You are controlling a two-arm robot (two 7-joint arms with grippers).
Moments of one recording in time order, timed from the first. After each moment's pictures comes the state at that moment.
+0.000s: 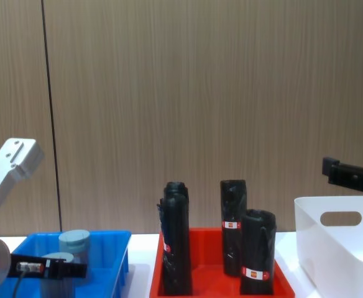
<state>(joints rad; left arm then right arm) -0.45 0.34 0.33 -1.15 -0.43 0.44 -0.05 -0.01 0.34 -0.23 -1.77 0.29 0.03 0.07</state>
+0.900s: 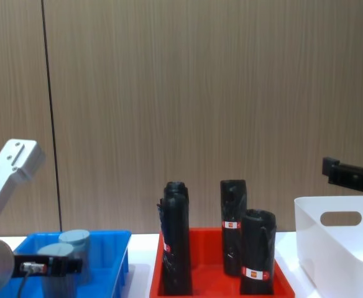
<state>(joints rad) -0.46 0.32 0.34 -1.09 -0.40 0.34 -0.07 -0.01 0.34 -0.23 -1.77 0.29 0.03 0.07</state>
